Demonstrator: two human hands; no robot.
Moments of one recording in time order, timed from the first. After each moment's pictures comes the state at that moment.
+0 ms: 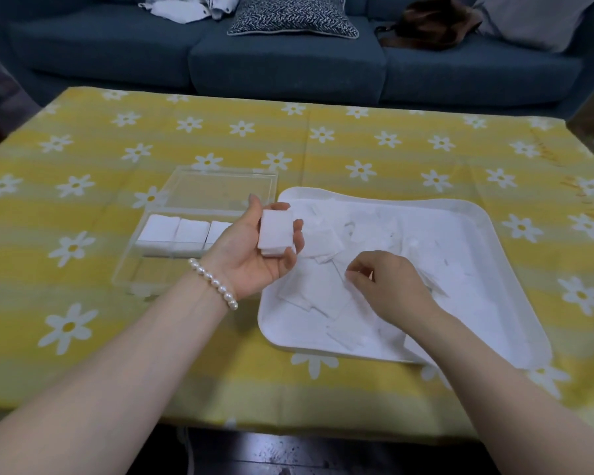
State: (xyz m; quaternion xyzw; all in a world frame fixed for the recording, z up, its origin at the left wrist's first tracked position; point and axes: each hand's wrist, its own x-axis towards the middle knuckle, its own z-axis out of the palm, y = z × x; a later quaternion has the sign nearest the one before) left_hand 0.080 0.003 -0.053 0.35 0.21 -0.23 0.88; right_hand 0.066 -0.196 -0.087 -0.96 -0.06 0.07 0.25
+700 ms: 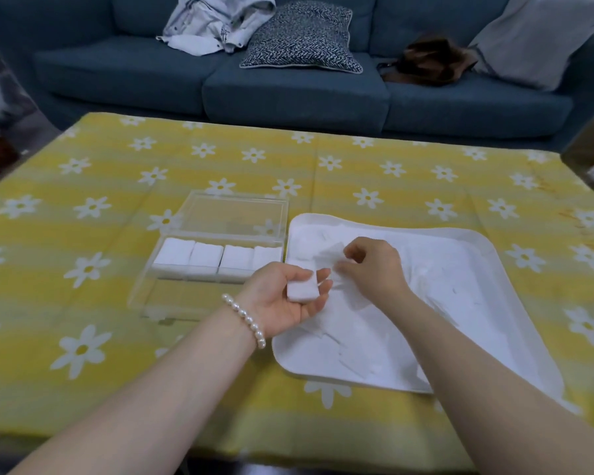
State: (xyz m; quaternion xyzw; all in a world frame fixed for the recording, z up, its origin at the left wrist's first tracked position) left_hand 0.068 -0.007 -0.058 0.36 0.27 -0.30 0.85; right_hand 0.119 -0.161 -0.086 -0.93 0.01 0.00 0.37
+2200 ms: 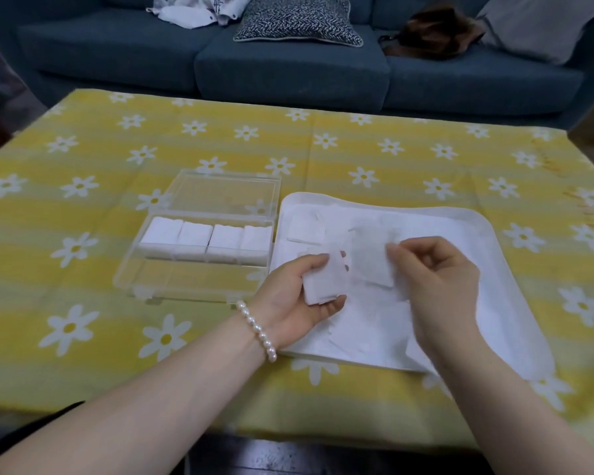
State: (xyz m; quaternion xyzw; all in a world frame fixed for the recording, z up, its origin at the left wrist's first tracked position) left_hand 0.047 -0.042 -0.074 0.37 0.20 -0.26 0.87; right_hand 0.038 -0.194 -0.049 -0.72 0.13 -0.14 0.67
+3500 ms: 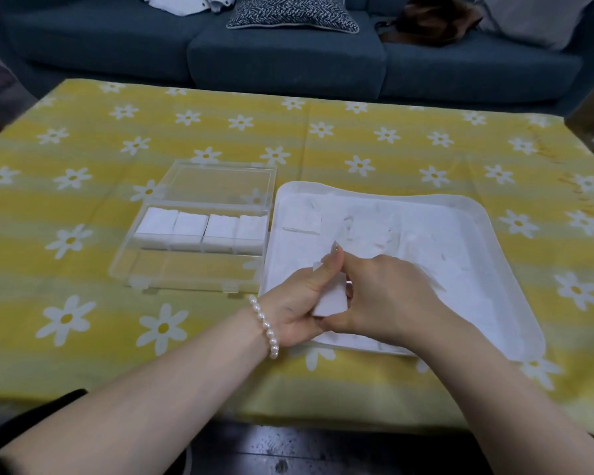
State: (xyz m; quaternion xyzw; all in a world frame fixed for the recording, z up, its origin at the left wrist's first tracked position) left_hand 0.039 -0.054 -0.090 0.43 0.10 -0.36 0.83; right_hand 0.033 -0.178 -0.043 -0.97 -0.19 0.07 0.09
